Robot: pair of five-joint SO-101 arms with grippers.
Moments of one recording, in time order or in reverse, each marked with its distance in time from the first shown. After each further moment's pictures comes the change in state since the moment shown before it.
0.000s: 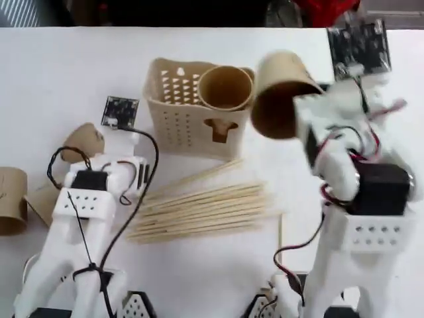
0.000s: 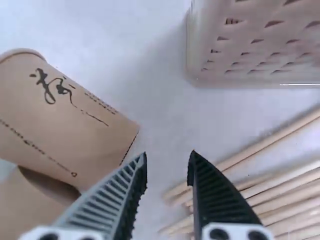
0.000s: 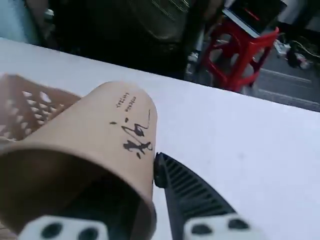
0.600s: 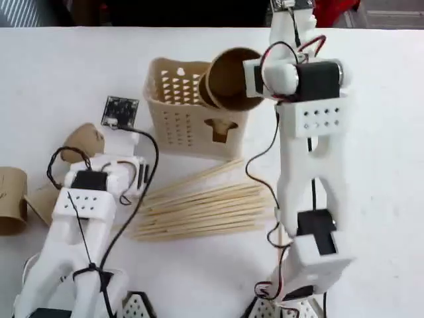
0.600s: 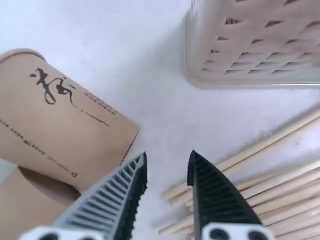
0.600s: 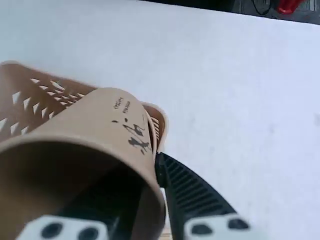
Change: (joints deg) left arm 0.0 0.0 0.0 0.0 0.0; right arm -5.4 39.1 -31.8 13.1 -9.6
